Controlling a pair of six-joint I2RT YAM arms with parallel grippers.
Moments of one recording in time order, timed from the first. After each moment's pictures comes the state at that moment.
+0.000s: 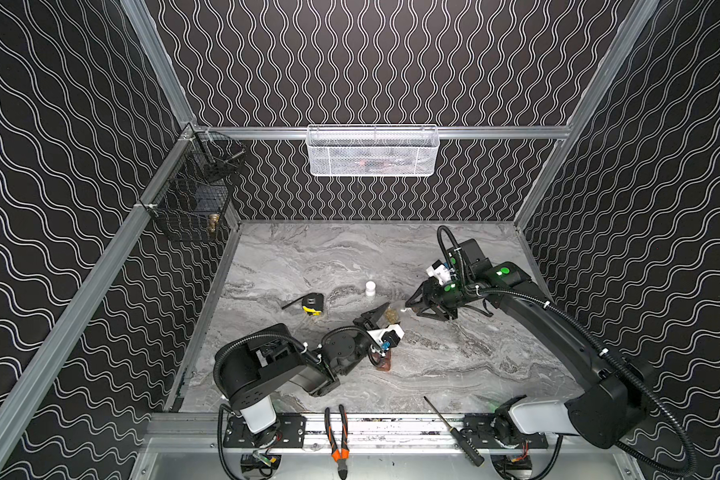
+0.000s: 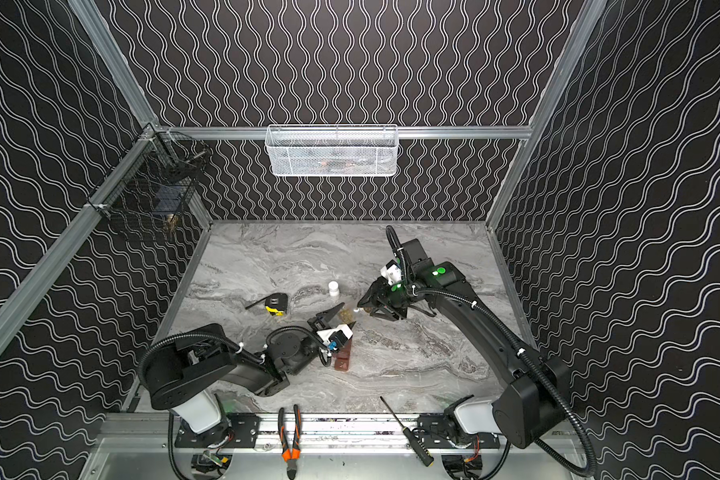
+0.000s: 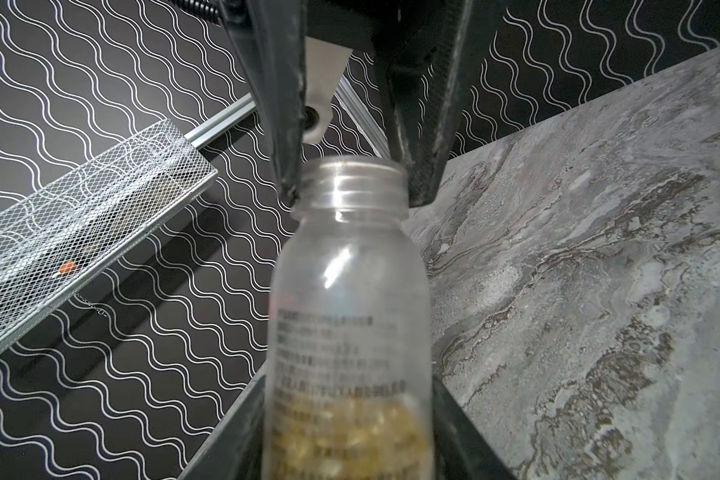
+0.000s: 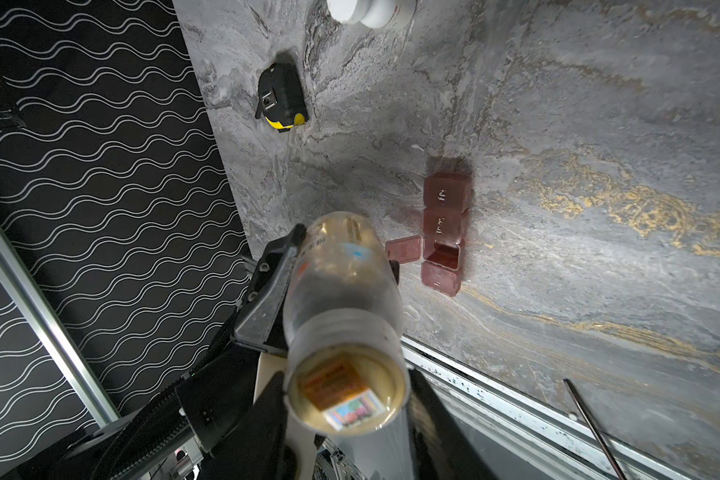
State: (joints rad) left arm -1.02 1.70 0.37 1.40 -0.24 0.69; right arm 0.49 1.37 1.25 -0.94 -0.64 0.82
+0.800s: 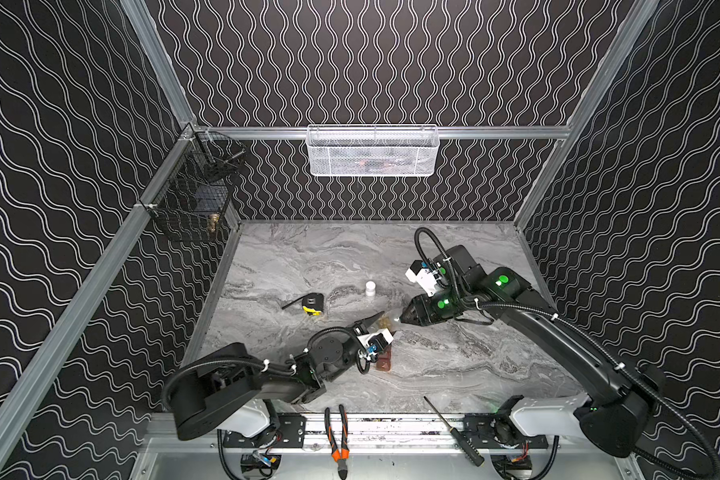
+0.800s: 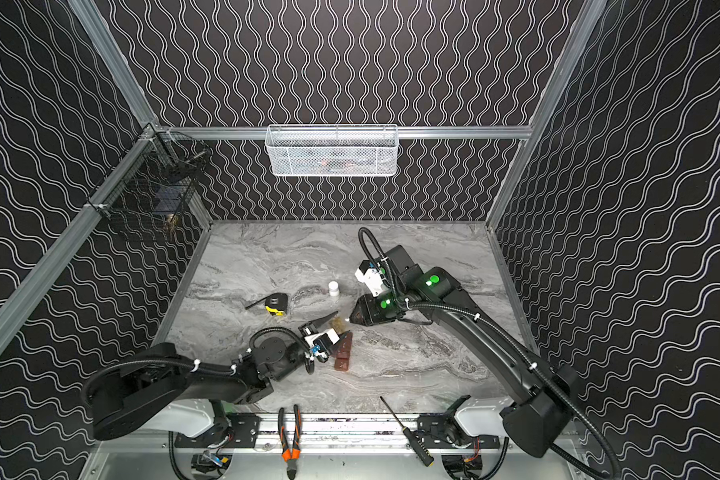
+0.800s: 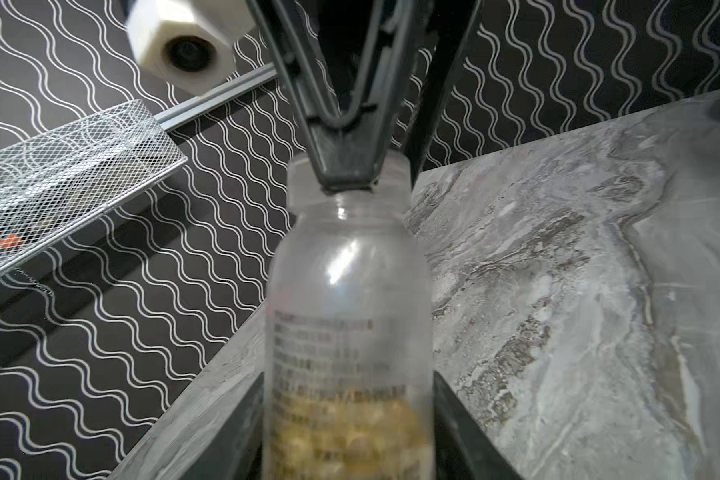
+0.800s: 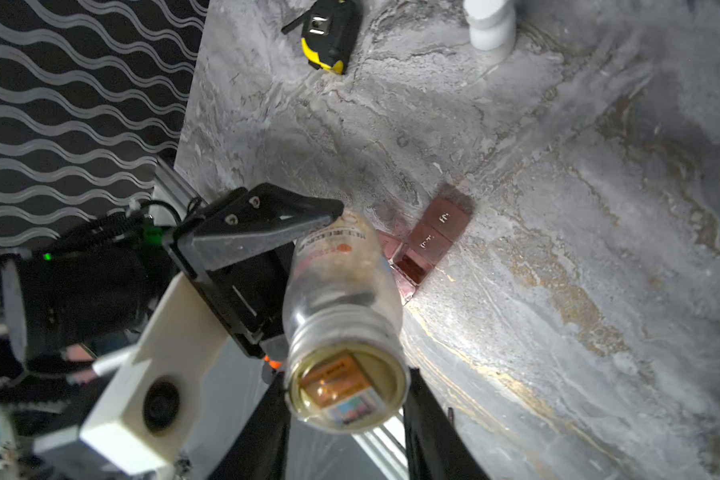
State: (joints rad) left arm -1.03 1.38 0.26 1.13 -0.12 0.53; right arm 0.69 1.30 1.30 -1.02 -0.45 0.29
